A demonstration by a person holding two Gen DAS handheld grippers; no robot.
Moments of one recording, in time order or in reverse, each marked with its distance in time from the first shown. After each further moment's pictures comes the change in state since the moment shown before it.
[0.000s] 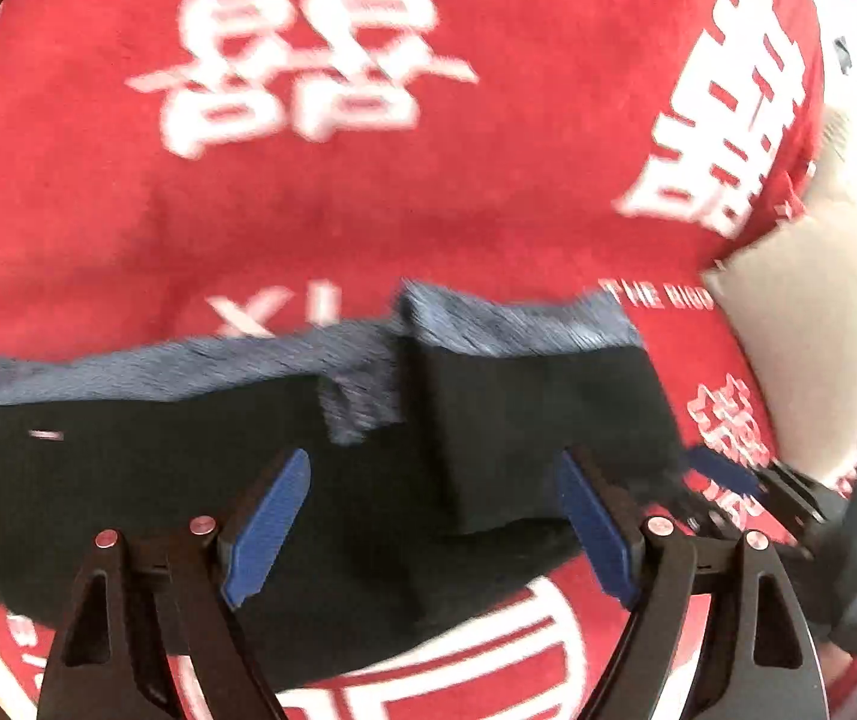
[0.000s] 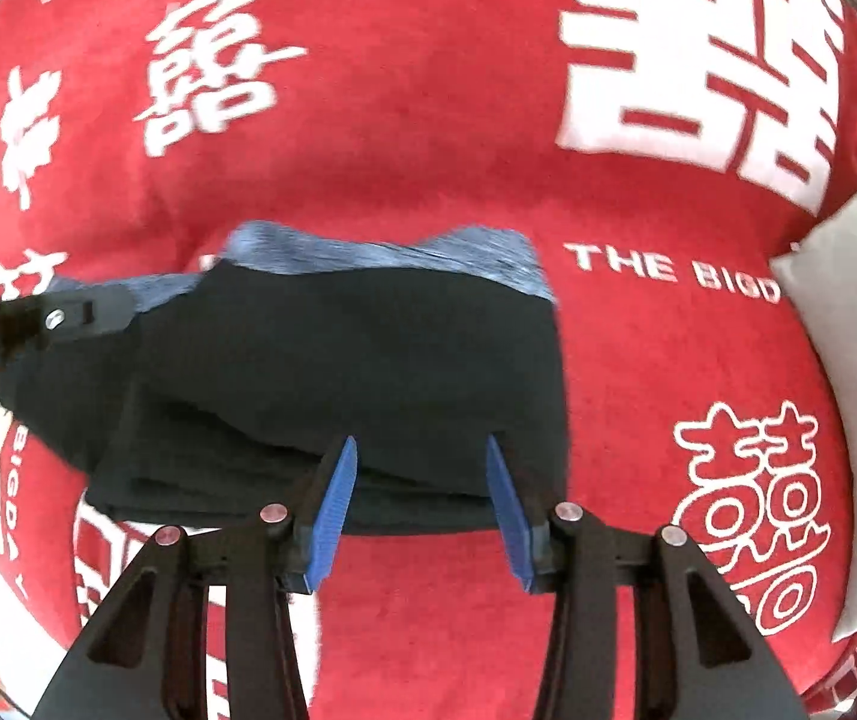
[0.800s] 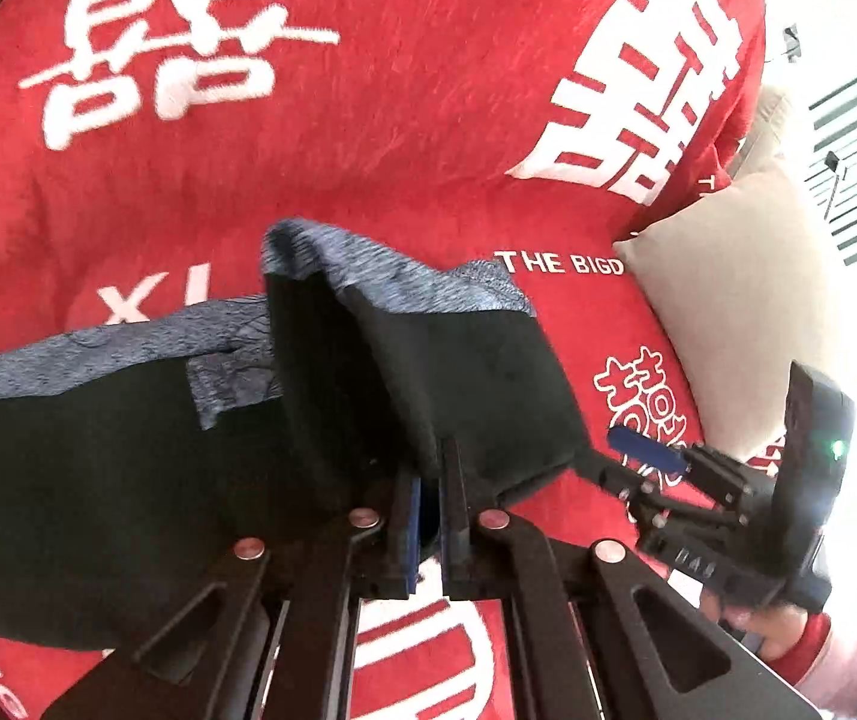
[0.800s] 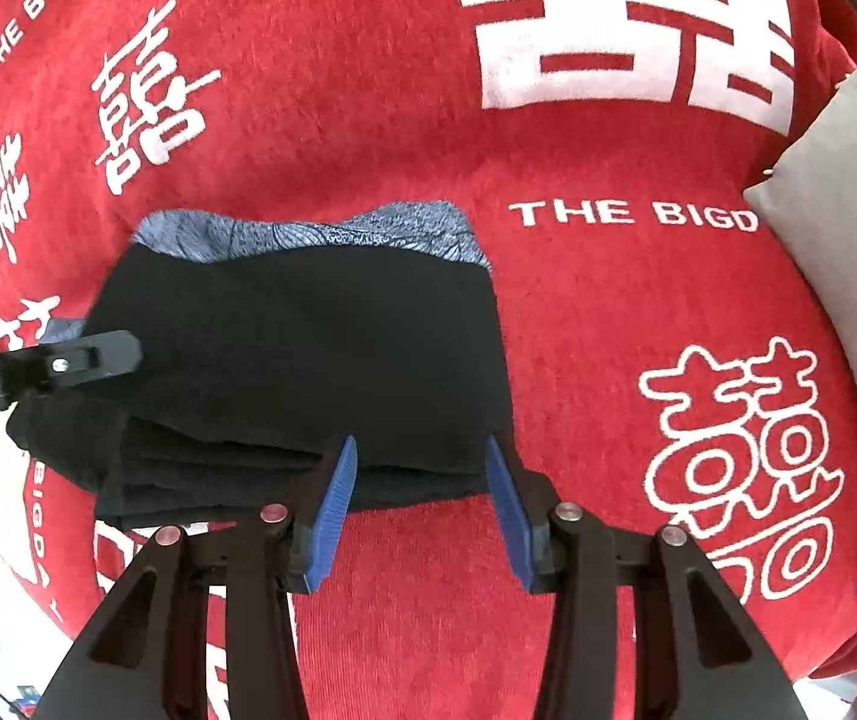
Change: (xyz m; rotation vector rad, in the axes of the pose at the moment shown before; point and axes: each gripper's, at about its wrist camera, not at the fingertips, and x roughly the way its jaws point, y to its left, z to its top) left arm -0.005 -0.031 -0.005 0.046 0.035 -0.169; right arm -0.012 -0.036 0.003 0.115 0.034 0.048
